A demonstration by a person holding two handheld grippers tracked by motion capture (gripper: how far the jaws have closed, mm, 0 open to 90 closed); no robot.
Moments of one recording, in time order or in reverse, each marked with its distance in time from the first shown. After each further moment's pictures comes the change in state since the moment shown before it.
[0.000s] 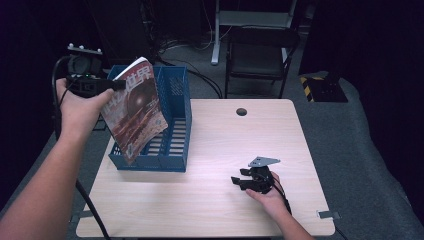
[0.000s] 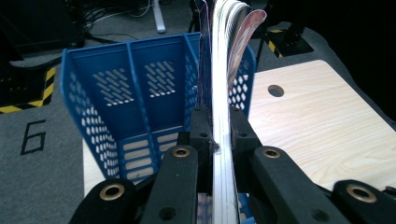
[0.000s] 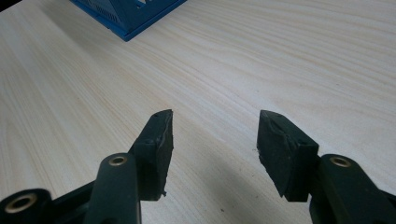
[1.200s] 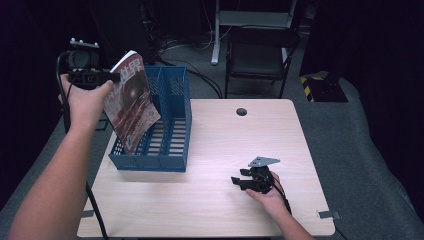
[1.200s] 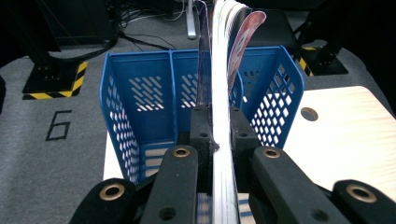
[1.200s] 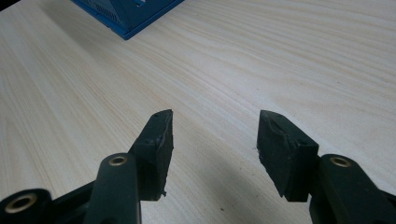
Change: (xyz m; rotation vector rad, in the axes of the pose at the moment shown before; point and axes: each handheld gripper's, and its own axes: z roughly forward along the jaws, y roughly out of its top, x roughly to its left) left arm 0.015 0.011 0.024 -0.023 0.114 -0.087; right arm -0.001 0.000 0.000 0.006 0.007 -0.002
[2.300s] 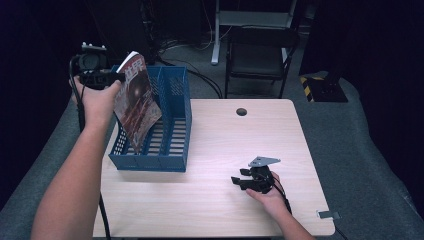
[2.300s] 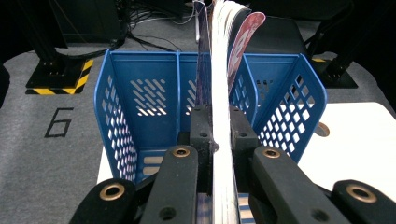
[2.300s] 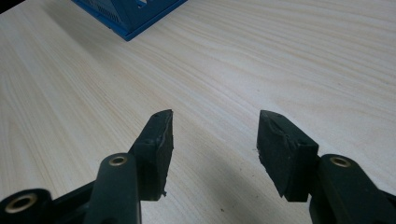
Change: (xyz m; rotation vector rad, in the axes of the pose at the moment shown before) left arm 0.001 -0.005 0.032 -0.028 0.035 -0.061; right arm 0.000 0.000 0.000 -0.007 0.002 0.006
